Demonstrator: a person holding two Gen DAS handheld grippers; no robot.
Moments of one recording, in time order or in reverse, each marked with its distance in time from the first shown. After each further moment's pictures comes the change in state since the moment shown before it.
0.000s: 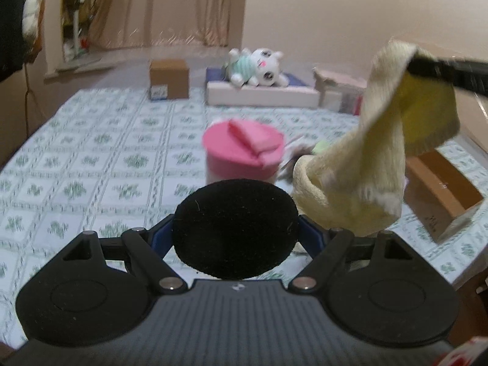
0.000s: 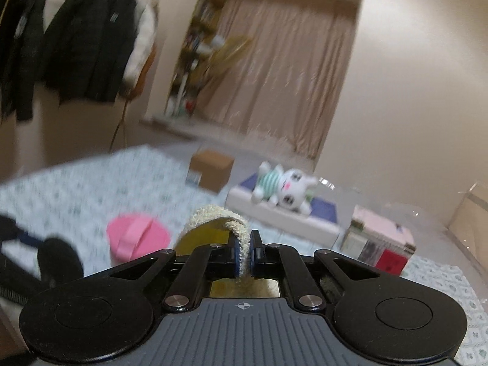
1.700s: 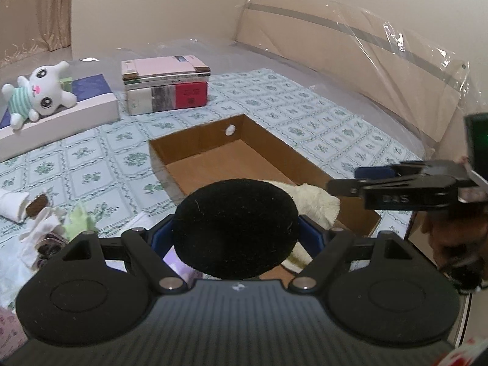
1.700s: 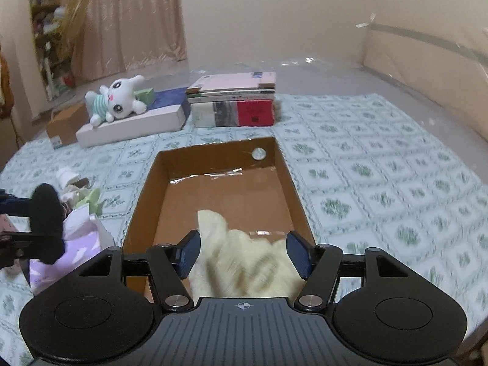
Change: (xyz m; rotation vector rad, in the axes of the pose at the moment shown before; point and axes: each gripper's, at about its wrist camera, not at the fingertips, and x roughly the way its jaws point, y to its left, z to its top) left arm 0.127 -0.265 0.088 0.259 0.124 -0.464; right arm -0.048 -0.271 -0.146 0.532 0.368 -0.228
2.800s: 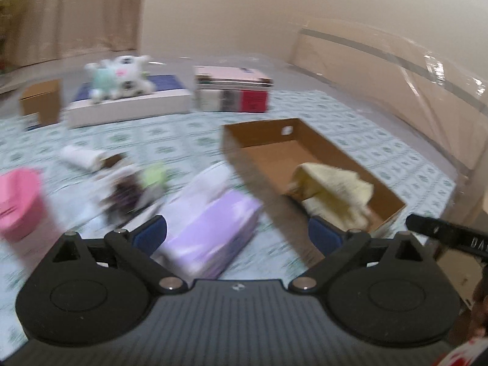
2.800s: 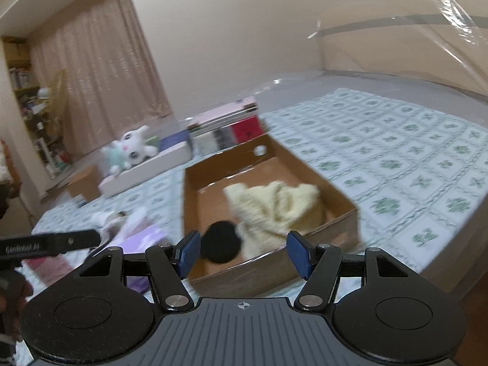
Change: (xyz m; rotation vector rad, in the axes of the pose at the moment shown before) left arm -0.089 0.029 -0.093 -0.141 -0.115 0.213; right arm -0.095 0.063 -0.090 0.216 -0.163 0.040
